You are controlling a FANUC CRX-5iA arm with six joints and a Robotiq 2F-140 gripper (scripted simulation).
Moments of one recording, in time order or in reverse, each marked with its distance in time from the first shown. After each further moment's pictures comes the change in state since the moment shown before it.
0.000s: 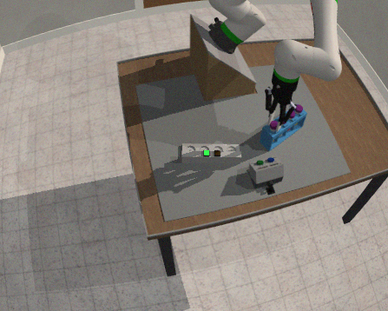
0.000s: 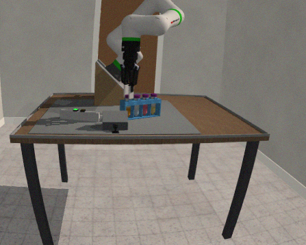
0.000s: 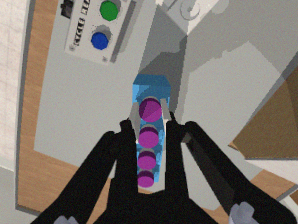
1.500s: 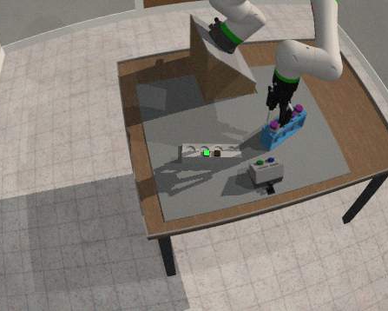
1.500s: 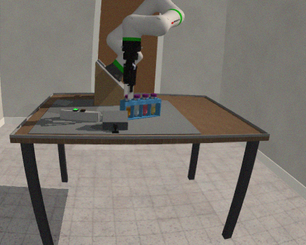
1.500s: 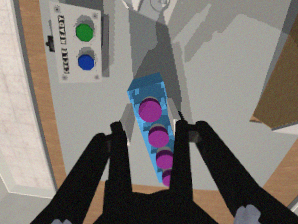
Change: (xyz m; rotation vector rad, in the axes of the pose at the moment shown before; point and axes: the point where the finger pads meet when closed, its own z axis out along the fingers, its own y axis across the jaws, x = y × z) arm 0.000 0.000 0.000 -0.009 0.008 0.330
